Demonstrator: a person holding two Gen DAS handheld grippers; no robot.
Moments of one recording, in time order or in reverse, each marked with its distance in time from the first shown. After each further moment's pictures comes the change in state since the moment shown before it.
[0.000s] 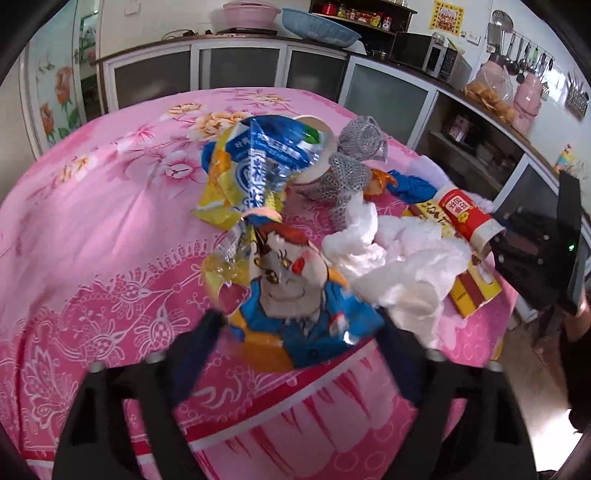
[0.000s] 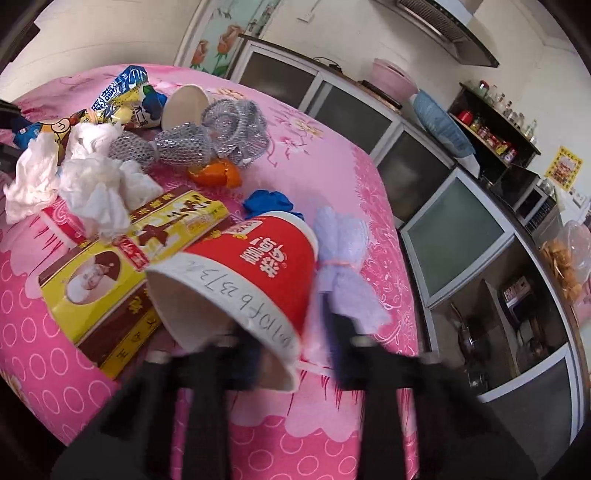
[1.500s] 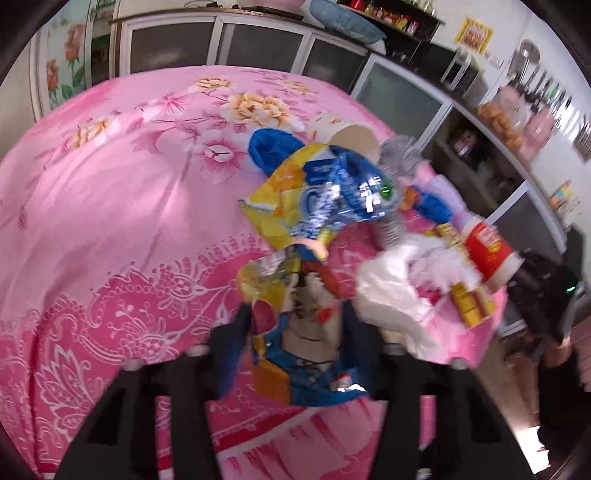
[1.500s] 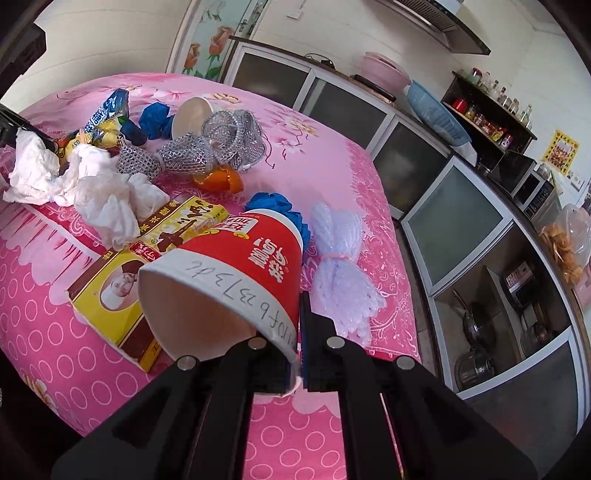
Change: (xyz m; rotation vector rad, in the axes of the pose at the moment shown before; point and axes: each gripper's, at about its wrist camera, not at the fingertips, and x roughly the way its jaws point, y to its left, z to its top) left arm -0.011 0.056 0.013 -0.134 0.068 -0.093; right arm -0.022 -0.005 -0.001 0.047 0.006 0.014
